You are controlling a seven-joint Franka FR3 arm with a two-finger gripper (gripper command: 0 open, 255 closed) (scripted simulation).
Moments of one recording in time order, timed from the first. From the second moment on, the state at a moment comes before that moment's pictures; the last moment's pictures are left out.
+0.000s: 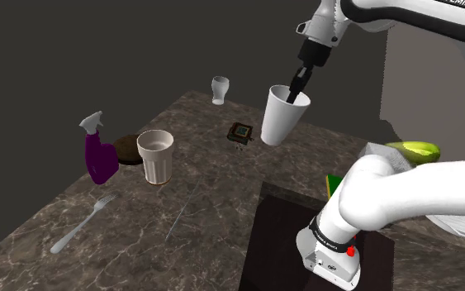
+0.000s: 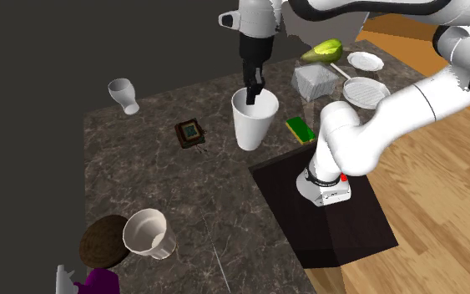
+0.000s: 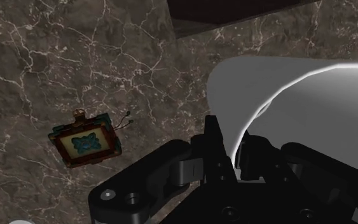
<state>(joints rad) -0.02 -0.84 -0.19 -2.35 0.02 1.55 -0.27</state>
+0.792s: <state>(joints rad) -0.13 -1.11 -0.37 -2.40 -0.17 1.32 -0.46</state>
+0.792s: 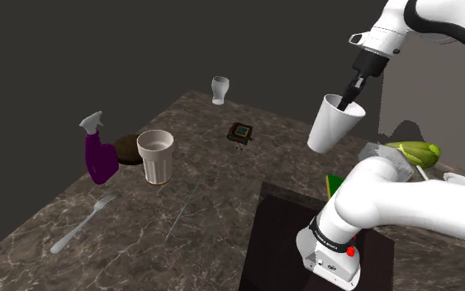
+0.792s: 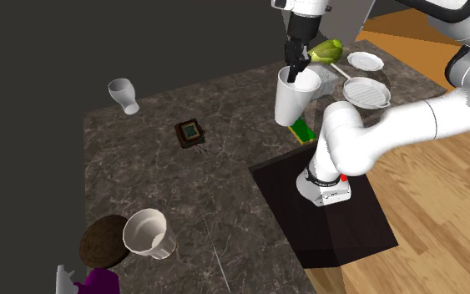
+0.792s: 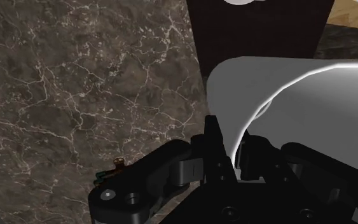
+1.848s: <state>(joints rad) -0.20 -1.25 -0.65 -2.20 -0.51 1.06 -0.81</state>
